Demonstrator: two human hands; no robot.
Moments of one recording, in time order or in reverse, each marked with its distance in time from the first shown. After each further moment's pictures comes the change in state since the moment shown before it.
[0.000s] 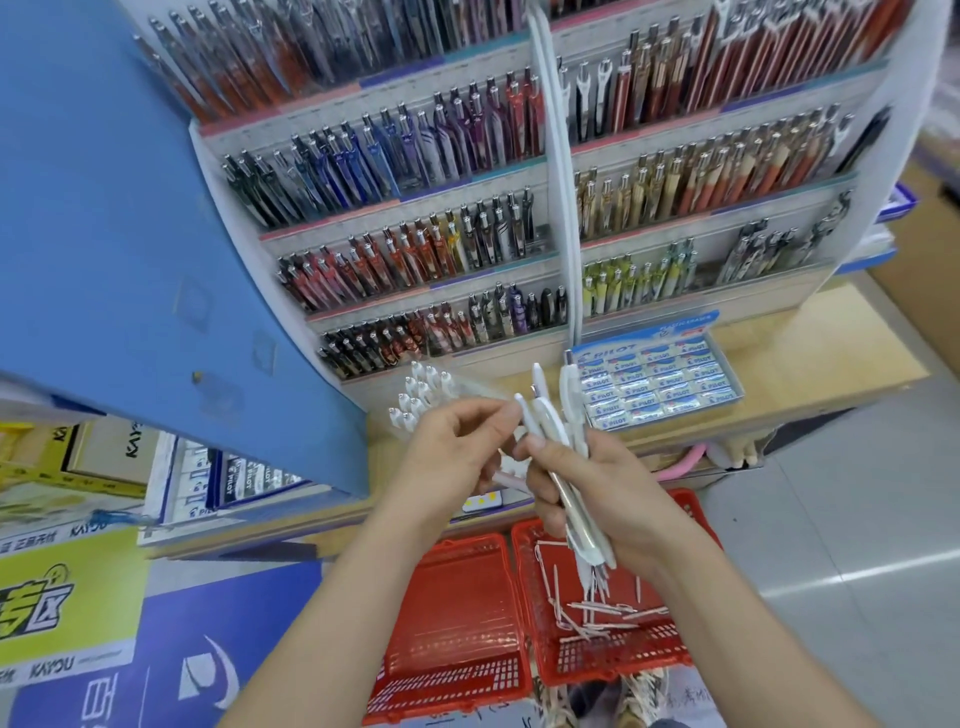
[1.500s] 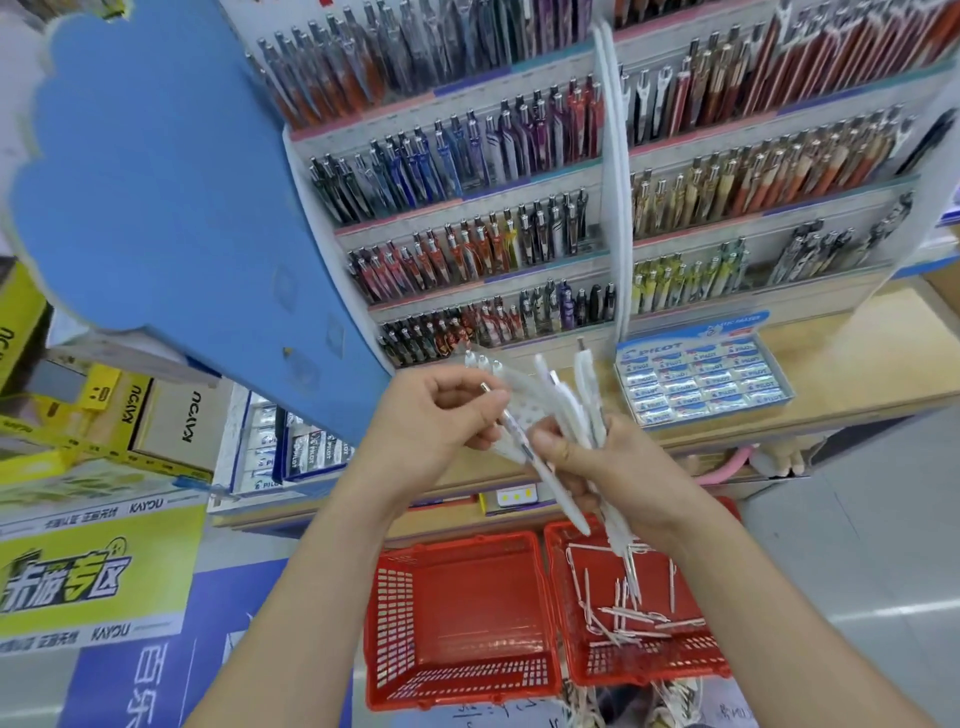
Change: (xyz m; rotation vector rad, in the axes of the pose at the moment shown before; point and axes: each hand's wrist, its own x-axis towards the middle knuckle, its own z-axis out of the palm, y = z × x) left_hand -0.031 0.030 -0.054 0.105 0.132 0.099; right_hand 0.003 -0.008 0.027 -0.207 -0.015 0.015
